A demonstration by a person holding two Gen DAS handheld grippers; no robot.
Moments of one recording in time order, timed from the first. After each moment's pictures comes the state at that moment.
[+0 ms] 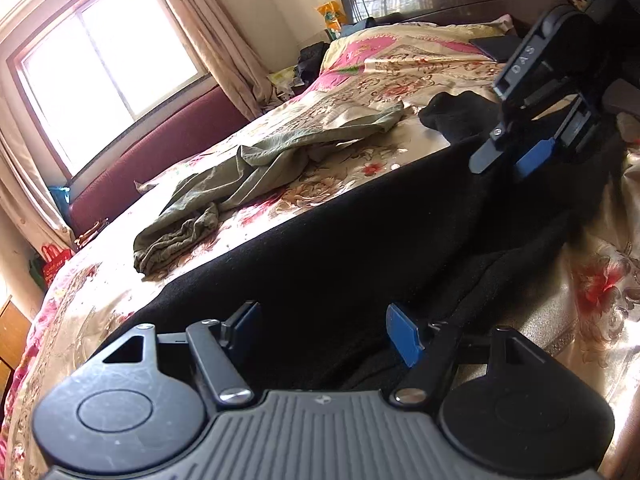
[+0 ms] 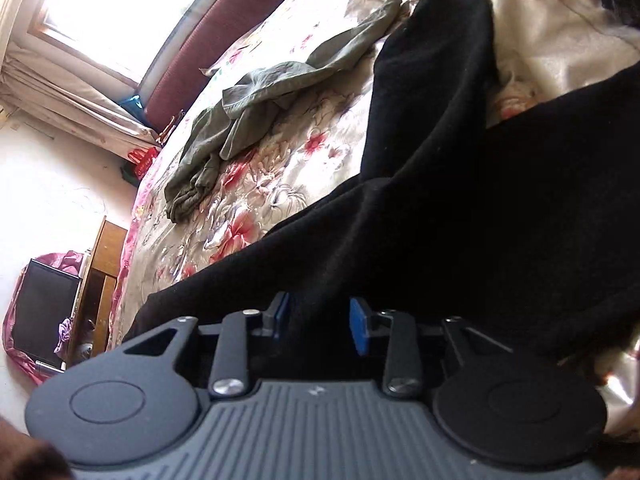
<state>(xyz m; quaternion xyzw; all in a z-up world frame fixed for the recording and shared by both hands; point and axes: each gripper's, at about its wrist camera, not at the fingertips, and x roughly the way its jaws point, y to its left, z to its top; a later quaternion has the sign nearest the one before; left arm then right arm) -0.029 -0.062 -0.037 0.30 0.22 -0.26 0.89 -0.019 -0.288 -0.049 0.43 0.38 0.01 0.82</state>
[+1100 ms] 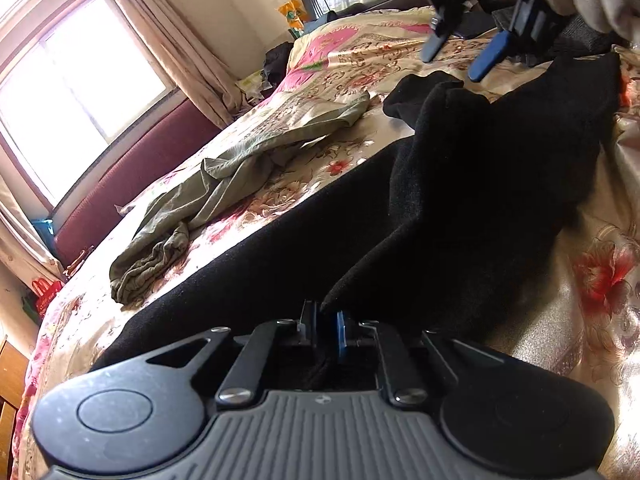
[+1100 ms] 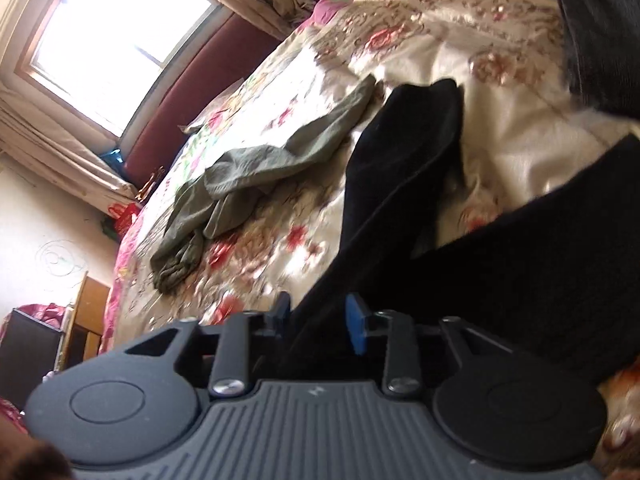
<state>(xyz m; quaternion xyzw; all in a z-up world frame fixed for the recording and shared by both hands) -0.023 -0.092 -0.053 0.35 0.21 -0.28 0.87 -0.016 -0.349 0.003 0.41 0.32 -0.09 0.85</state>
